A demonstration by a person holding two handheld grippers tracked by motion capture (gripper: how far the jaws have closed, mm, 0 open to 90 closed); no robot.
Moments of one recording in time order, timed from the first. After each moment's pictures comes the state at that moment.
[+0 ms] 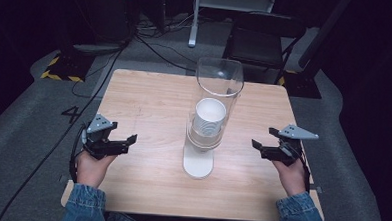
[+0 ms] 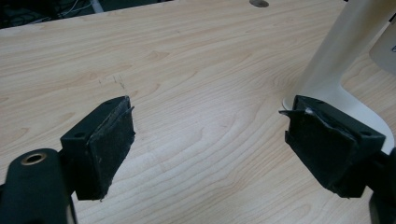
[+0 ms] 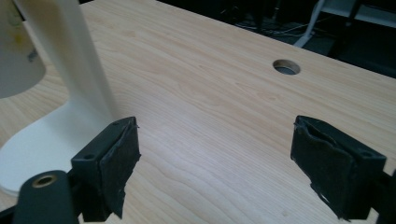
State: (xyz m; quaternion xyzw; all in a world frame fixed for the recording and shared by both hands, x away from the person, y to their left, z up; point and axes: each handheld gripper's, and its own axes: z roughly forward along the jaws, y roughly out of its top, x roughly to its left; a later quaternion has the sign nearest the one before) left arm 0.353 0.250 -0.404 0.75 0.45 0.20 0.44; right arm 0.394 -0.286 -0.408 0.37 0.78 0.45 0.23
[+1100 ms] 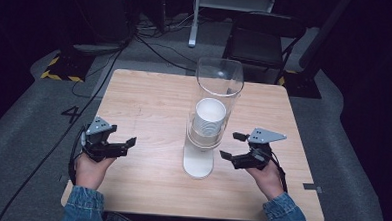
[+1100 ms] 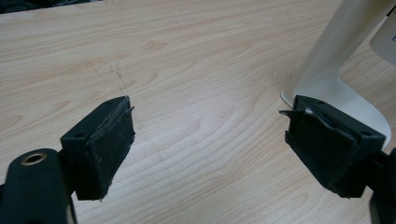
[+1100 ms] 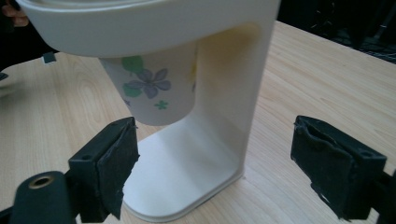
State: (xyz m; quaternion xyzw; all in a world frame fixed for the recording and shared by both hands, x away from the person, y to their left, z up) left arm 0.349 0.252 -0.410 0.75 0.46 0.19 0.44; right arm 0.383 -0.206 -0.413 0.25 0.82 0.50 0.13
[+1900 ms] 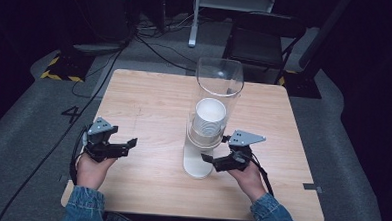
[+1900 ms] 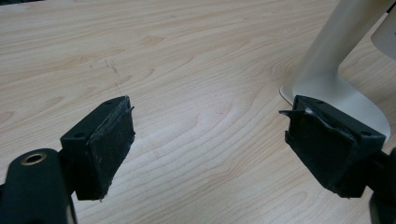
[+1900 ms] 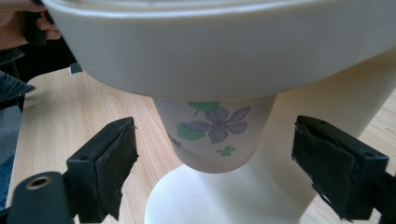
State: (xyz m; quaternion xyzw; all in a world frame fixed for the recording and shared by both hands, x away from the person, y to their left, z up) left arm 0.352 0.251 -0.414 0.76 0.46 0.18 0.43; right arm 0.383 -0.160 -0.429 0.22 0.81 0.53 0.11
